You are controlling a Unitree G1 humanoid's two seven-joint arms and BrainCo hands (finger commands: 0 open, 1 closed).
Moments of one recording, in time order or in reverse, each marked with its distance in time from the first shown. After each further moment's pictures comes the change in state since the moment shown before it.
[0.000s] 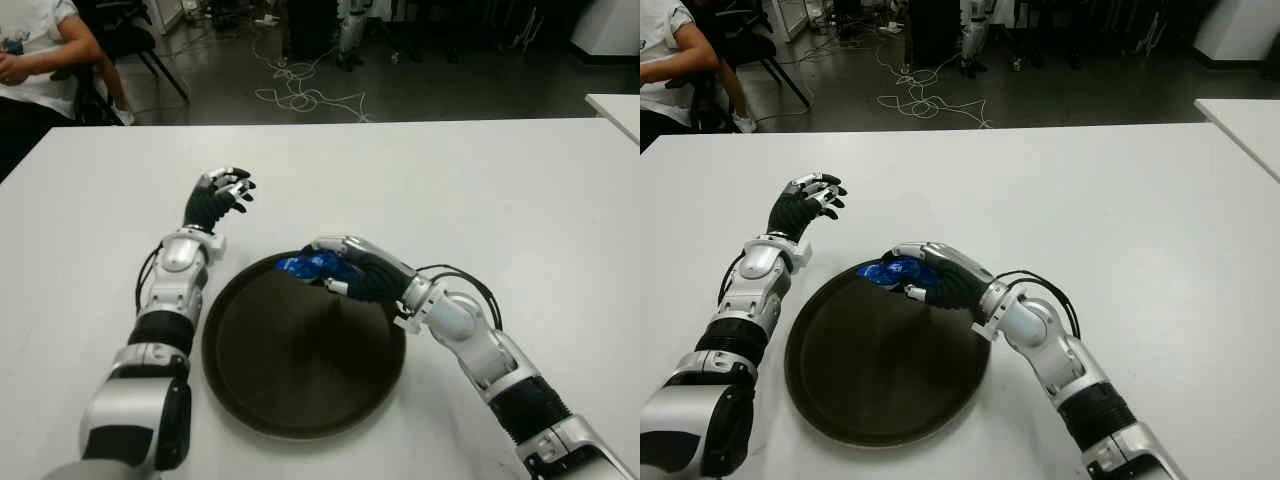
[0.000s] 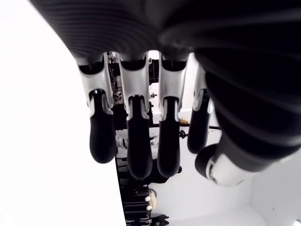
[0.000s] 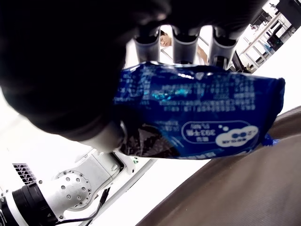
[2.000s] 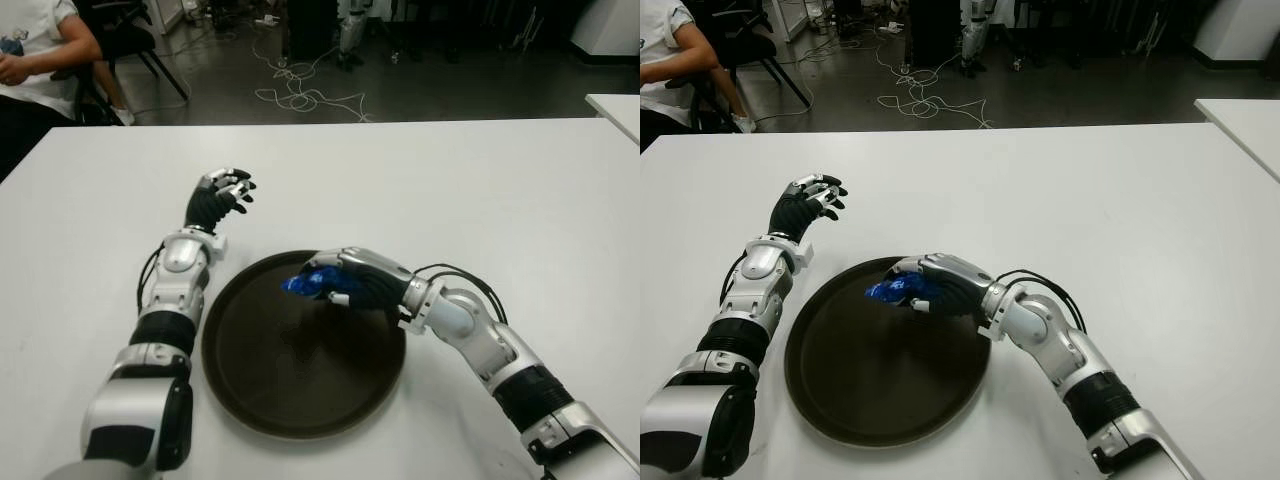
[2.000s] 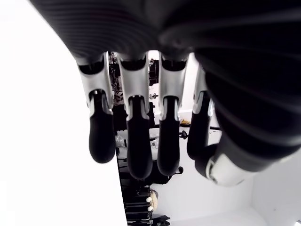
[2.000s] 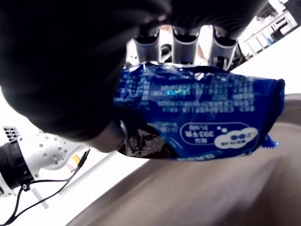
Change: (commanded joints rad) left arm -0.008 -0.006 -0.001 0.009 0.006 0.001 0.017; right arm -0.064 -0.028 0.037 0.127 -0.067 -0.051 0.074
